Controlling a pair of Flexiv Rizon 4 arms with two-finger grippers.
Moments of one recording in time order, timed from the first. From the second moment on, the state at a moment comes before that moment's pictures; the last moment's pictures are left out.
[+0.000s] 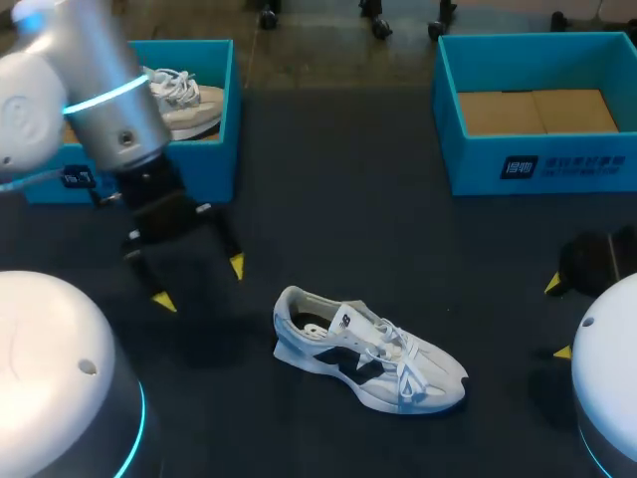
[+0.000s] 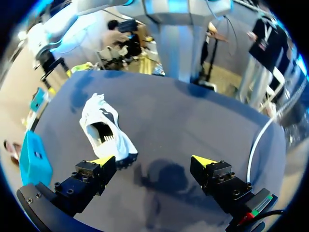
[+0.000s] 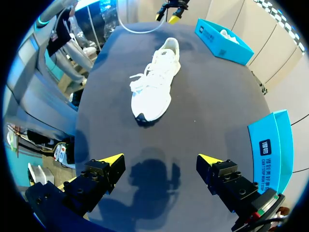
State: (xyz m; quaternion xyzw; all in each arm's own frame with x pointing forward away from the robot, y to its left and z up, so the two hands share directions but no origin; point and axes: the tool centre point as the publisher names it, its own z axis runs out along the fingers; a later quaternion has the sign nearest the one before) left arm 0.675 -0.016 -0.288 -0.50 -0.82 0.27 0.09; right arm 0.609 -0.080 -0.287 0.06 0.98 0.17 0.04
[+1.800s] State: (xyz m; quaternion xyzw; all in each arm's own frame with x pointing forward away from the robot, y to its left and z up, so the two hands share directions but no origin) left arm 0.702 0.004 -0.374 -0.08 -0.78 0.60 0.14; right arm 0.609 -0.080 -0.287 0.06 0.98 0.17 0.04
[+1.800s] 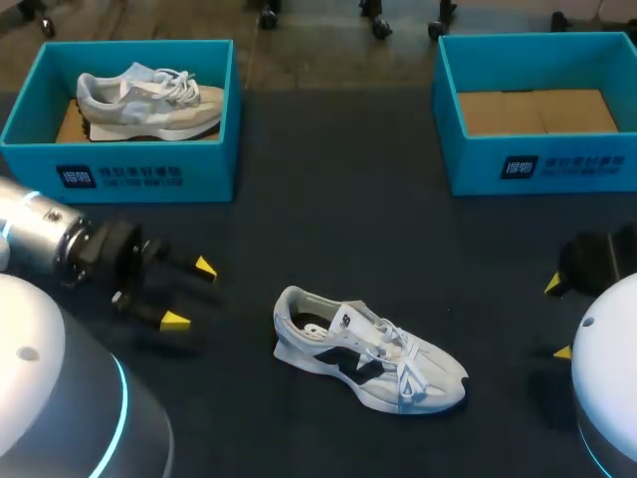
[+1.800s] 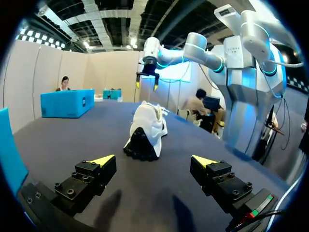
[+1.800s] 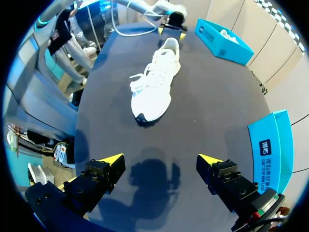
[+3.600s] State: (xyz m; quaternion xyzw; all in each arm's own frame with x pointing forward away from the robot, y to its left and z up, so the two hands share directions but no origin) left arm 0.711 -0.053 -0.394 -0.10 -0.74 0.64 0.17; right arm 0.609 -0.080 -0.287 0.06 0.98 0.17 0.04
